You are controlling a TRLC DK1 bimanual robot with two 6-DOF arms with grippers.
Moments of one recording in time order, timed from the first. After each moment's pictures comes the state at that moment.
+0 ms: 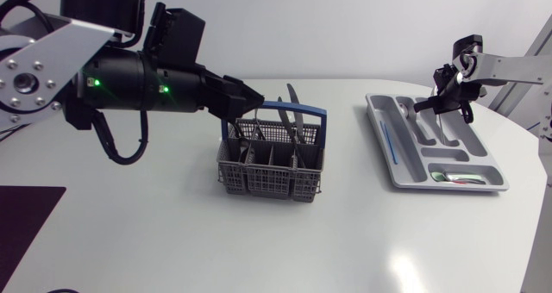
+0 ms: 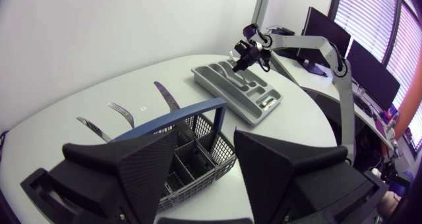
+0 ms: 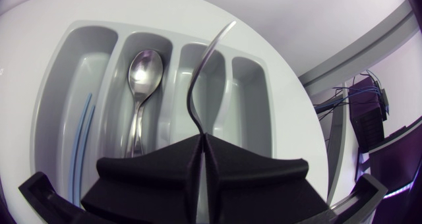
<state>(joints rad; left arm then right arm) -0.54 1.34 1.12 -0.29 0.30 0.00 -0.26 2.39 1.96 -0.49 0.20 -0.36</state>
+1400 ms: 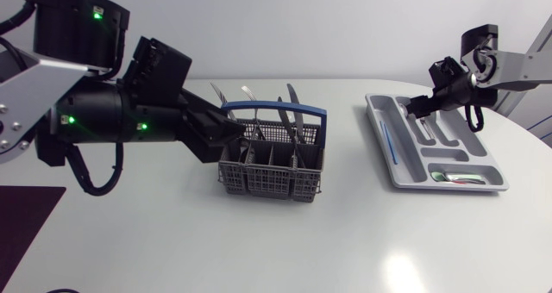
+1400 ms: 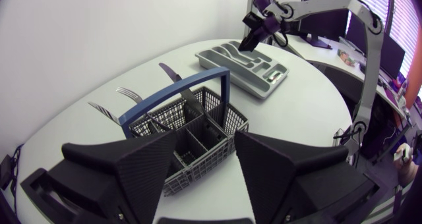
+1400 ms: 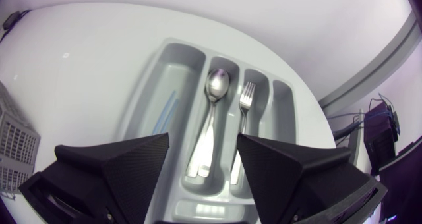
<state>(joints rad) -0.55 1.22 0.98 -0.34 0.24 0.16 -0.18 1.95 1.42 -0.30 -0.02 -0.39</state>
